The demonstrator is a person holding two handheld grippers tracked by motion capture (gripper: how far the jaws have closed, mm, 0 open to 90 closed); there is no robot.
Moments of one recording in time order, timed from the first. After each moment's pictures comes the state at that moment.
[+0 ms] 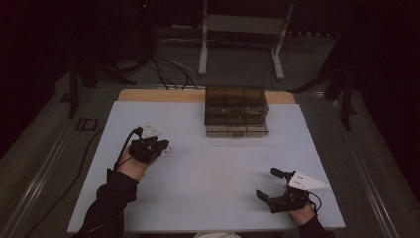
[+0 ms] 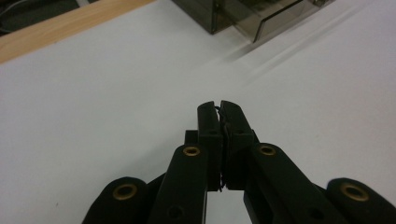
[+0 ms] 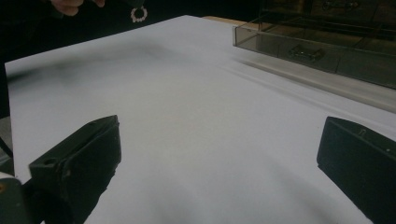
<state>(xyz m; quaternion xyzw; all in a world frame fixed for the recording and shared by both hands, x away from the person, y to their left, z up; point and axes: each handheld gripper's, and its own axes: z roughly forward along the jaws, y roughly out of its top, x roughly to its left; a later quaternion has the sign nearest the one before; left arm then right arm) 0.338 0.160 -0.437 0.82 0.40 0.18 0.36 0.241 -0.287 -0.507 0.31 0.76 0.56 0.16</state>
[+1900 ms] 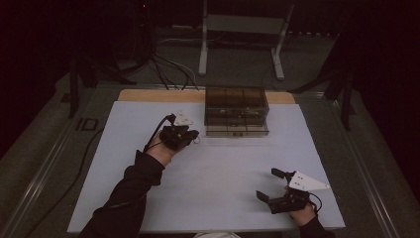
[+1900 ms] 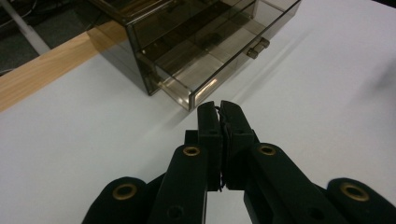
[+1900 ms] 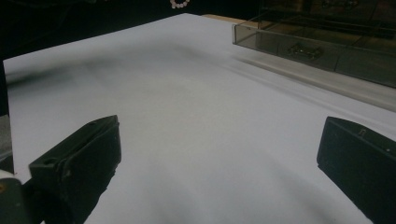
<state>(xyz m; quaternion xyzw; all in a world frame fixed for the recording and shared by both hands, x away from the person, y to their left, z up) 0.372 0.085 -0.420 0.85 0.33 0.16 0.39 0.240 -0.287 -0.507 0.31 0.76 0.55 0.16</state>
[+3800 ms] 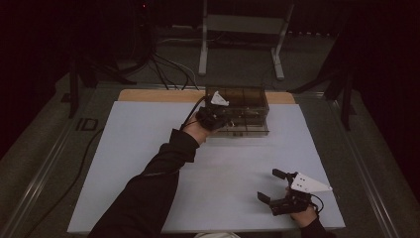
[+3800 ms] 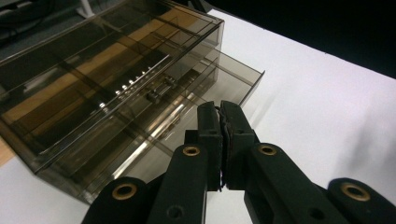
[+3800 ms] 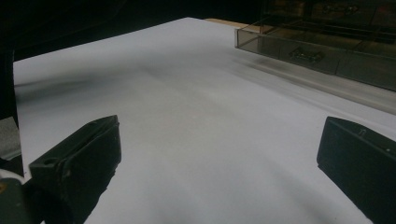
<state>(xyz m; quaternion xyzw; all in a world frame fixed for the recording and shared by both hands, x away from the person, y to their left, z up) 0.427 -0.005 -0.401 0.85 0.28 0.12 0.43 0.235 -0.290 -0.505 0.30 0.76 0.56 0.16</state>
